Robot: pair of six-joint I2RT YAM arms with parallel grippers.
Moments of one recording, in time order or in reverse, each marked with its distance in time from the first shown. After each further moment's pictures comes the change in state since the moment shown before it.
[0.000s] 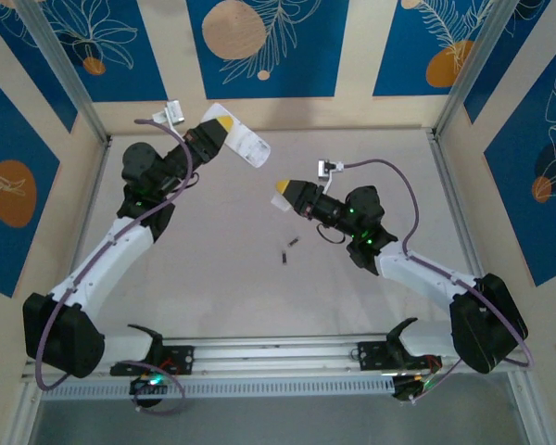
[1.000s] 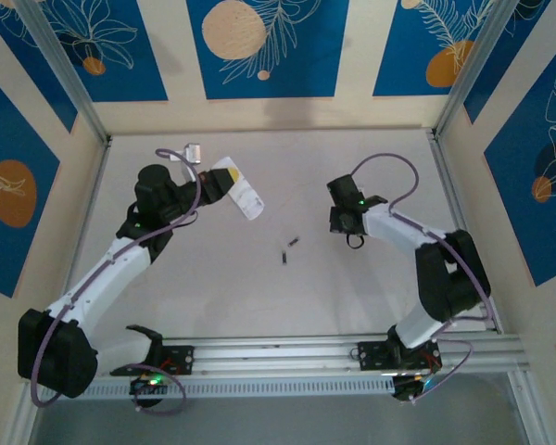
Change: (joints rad) left arm 0.011 -0.109 -0.227 -0.340 0.080 0.215; right arm -0.172 0.356 0.291 -1.246 0.731 -0.692
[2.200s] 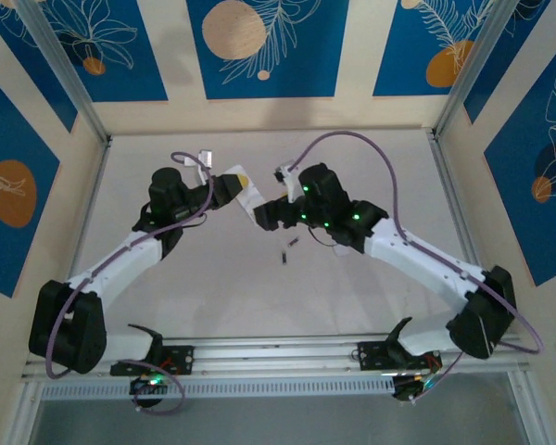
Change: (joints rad) left arm 0.000 0.135 -0.048 0.207 0.106 -0.122; right arm 0.368 -0.241 0.206 0.187 -0.357 -0.260
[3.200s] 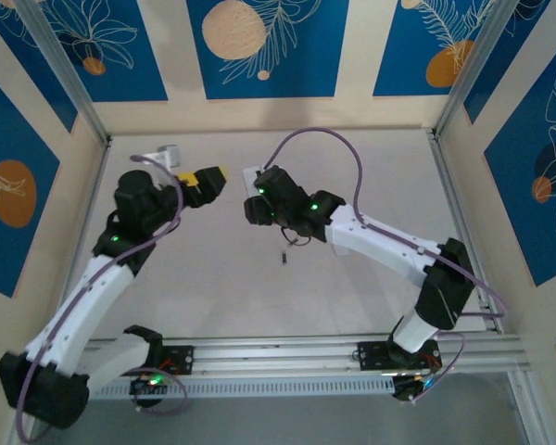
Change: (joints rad) left arm 0.013 -0.352 0.130 -0.522 -0.428 0.359; right arm 0.124 0.257 0.228 -0.218 0.338 0.333
